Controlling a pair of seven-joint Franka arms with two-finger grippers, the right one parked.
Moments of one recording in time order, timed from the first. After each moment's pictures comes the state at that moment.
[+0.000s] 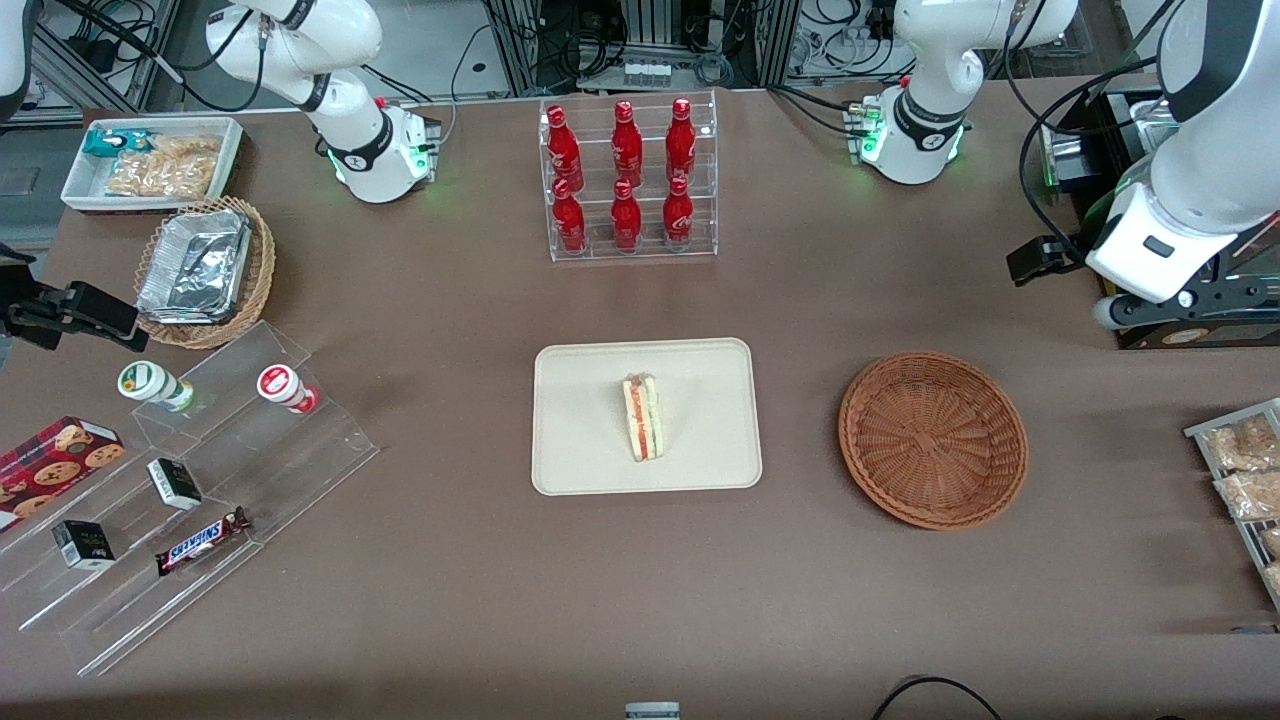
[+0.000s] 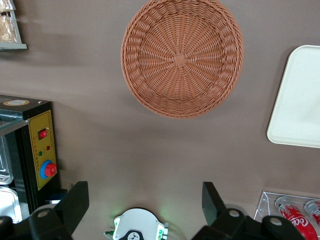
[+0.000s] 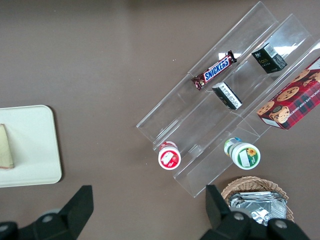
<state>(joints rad) -0.04 0.00 -0.11 -1.62 0.05 1.43 -0.26</state>
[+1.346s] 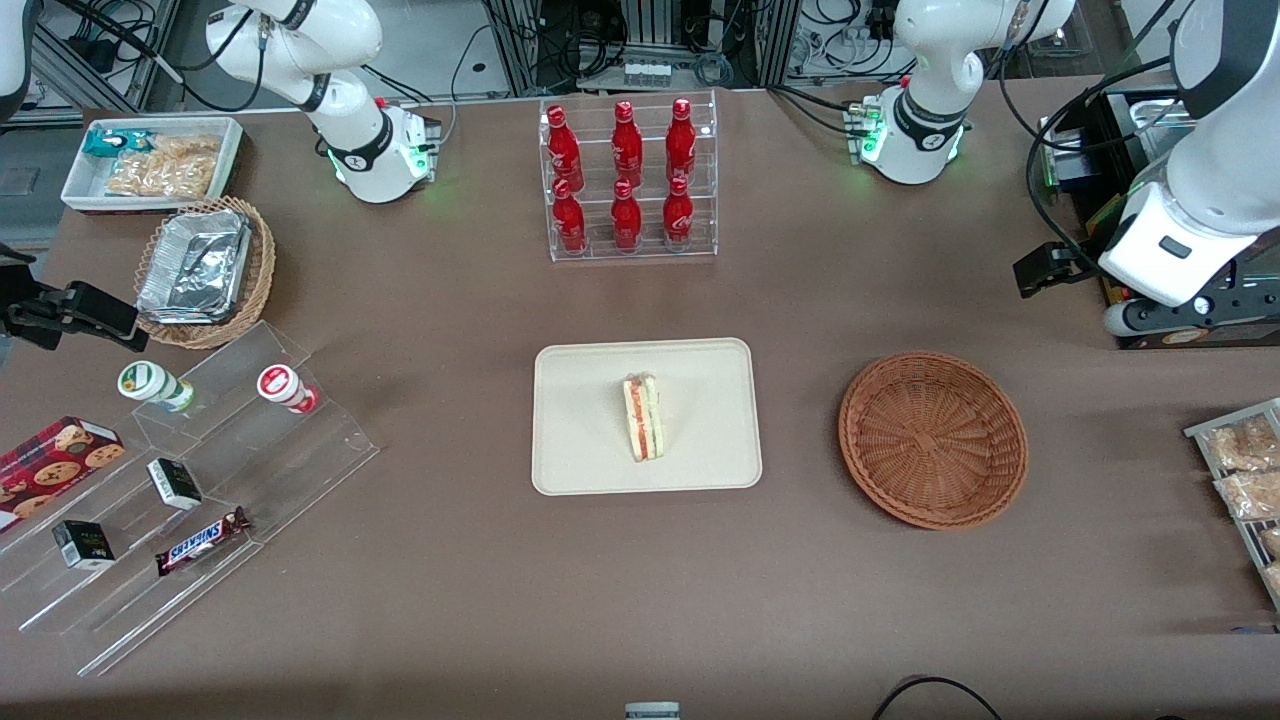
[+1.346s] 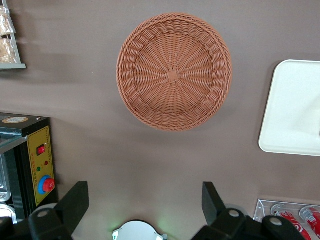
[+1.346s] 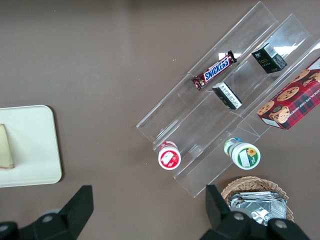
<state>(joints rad) 0.10 0.04 -0.25 -1.57 0.05 1.45 -0.24</state>
